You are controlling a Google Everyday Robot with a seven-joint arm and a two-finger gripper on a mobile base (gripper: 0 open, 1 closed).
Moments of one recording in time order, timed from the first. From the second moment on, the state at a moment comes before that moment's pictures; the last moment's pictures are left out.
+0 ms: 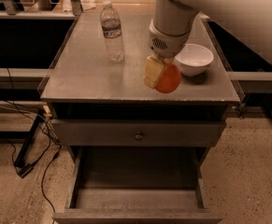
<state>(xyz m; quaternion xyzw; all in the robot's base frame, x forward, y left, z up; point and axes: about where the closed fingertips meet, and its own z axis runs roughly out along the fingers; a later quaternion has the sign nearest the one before) 0.583 -0.069 0.907 -0.47 0.87 -0.04 0.14</state>
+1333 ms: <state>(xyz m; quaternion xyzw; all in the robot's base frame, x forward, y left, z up) 0.516 -0.106 0.833 -0.42 0.91 0.00 0.07</state>
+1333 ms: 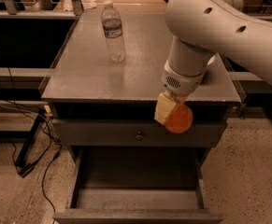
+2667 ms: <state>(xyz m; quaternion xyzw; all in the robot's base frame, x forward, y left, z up) 0.444 -0.146 0.795 -0.33 0.94 0.07 0.04</state>
